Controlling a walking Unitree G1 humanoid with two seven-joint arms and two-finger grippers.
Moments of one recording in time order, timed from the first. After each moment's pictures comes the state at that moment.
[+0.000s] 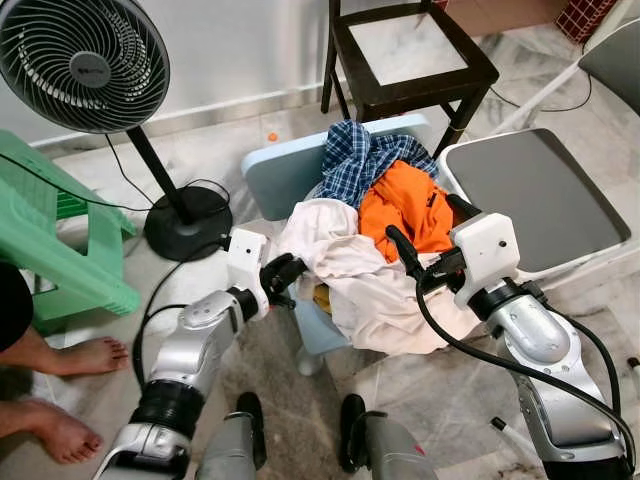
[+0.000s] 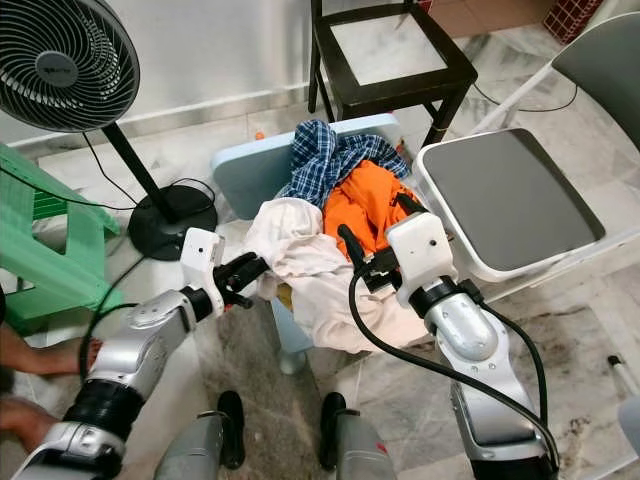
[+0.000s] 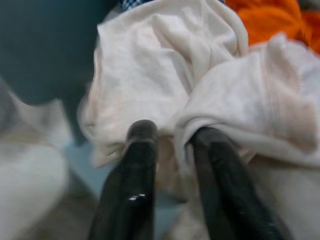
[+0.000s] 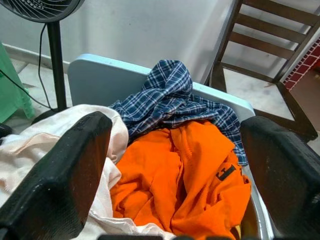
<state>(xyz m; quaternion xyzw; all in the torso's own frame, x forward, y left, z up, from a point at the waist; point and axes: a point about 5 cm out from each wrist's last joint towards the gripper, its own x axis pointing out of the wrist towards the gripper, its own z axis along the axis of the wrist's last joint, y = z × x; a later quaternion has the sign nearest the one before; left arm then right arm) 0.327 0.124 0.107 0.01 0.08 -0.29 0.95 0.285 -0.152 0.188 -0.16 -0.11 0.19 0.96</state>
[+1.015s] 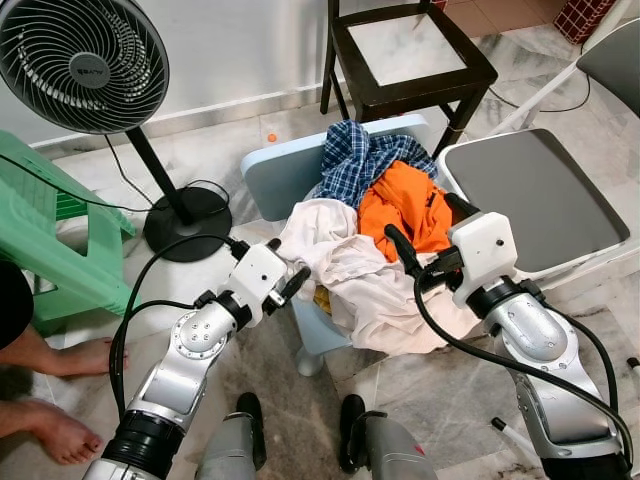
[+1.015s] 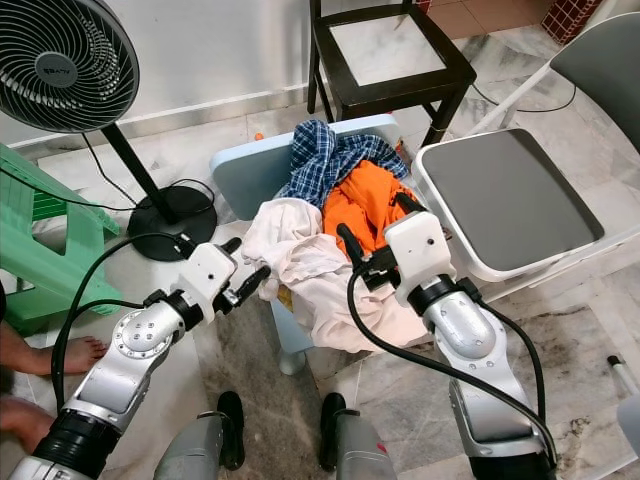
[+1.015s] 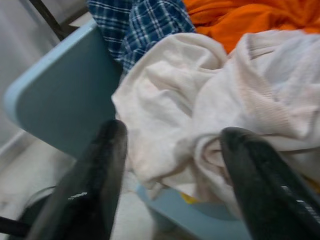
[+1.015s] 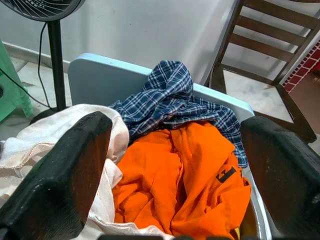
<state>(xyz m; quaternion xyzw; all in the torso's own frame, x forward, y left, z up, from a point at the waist) 0.319 0.121 0.122 0.22 -0.04 -0.27 0.94 0.288 -0.151 0.187 -0.16 -0.11 0.19 0.96</state>
